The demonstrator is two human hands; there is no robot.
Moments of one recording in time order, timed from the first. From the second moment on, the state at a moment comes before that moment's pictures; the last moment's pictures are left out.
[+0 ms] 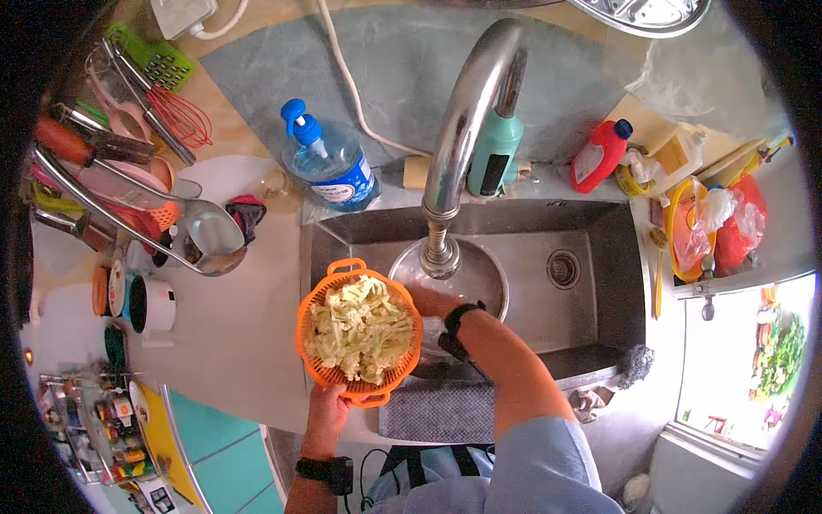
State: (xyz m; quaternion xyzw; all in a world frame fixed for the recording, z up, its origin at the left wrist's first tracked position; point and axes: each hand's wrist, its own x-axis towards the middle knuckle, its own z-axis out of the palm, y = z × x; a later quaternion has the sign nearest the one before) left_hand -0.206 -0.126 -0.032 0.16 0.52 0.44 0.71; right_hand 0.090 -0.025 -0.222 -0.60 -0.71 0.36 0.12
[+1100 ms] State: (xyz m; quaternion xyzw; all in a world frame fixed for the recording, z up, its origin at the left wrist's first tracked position) left_hand -0.212 -0.122 -0.034 0.15 0.47 0.42 0.76; right_hand 0.187 -0.045 -0.129 -0.64 -0.46 0.59 0.15
